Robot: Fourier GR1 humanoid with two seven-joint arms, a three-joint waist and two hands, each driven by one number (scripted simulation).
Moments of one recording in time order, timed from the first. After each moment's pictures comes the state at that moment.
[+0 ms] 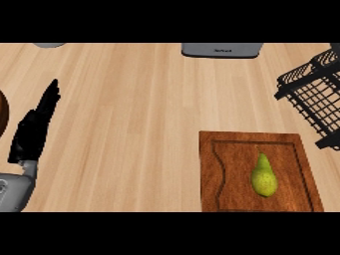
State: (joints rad) left arm -0.20 0.42 -0.12 -1.41 0.01 0.22 0.05; right arm -1.37 -0.47 -0.27 -0.30 1.69 -0.22 1.14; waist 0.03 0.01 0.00
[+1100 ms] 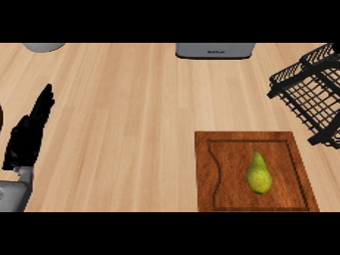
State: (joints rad) left arm -0.15 0.39 -0.07 -1.44 -0.03 0.21 0.06; right arm -1.15 -0.49 -0.47 -0.46 1.42 -0.24 1.01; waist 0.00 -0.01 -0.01
